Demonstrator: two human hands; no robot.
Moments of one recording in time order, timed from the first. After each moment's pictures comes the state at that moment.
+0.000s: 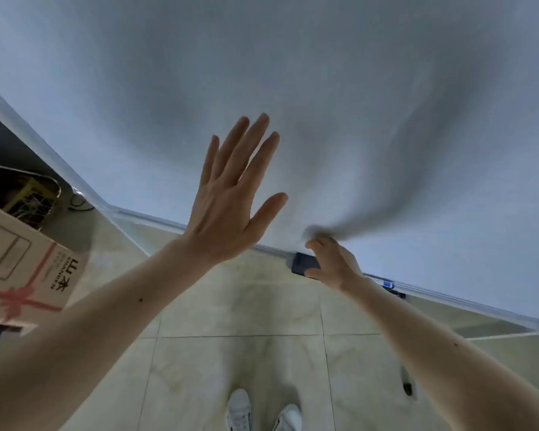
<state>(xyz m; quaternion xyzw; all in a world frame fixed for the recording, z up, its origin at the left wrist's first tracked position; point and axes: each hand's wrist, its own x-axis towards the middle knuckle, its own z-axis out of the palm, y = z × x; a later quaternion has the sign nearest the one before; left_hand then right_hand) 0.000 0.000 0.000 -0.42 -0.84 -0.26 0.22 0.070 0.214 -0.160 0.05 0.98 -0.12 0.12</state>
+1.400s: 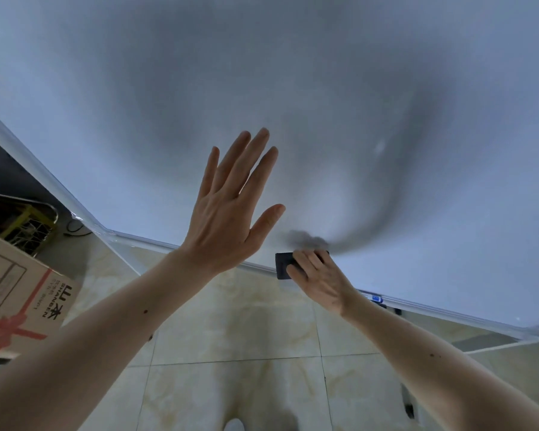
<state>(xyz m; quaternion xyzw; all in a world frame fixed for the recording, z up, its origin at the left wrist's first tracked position) 0.009 0.012 0.024 -0.44 -0.83 -0.23 0.26 0.085 0.220 -0.171 -0.22 0.93 0.09 -0.27</state>
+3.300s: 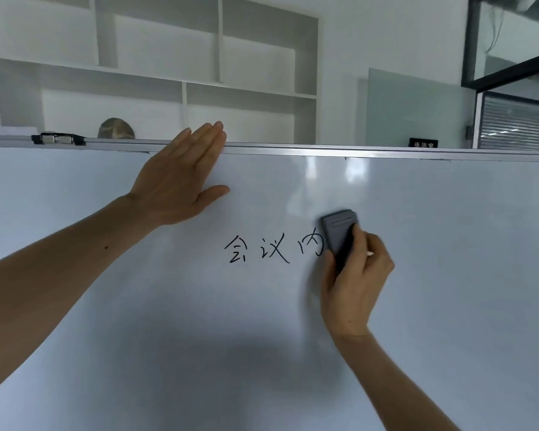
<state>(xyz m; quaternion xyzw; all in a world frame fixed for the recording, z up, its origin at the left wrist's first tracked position) -0.156 -0.029 0.444 -0.44 -0.66 0.02 0.60 0.025 0.175 0.302 0.16 0.56 -0.35 -0.73</state>
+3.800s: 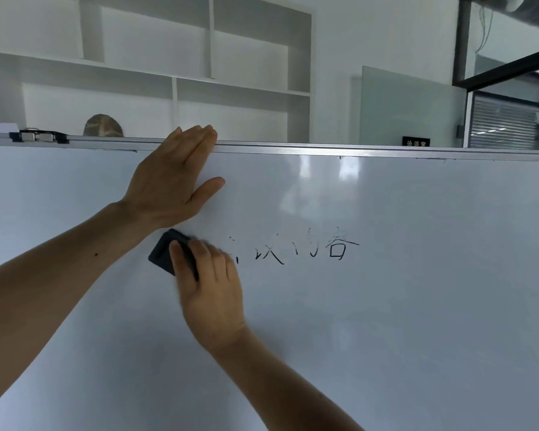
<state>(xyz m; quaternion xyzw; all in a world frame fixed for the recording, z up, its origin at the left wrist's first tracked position) -0.156 -0.021 0.439 -0.46 -0.67 -0.08 0.58 -0.086 0.057 0.278 -0.08 0.72 -0.07 -0.69</state>
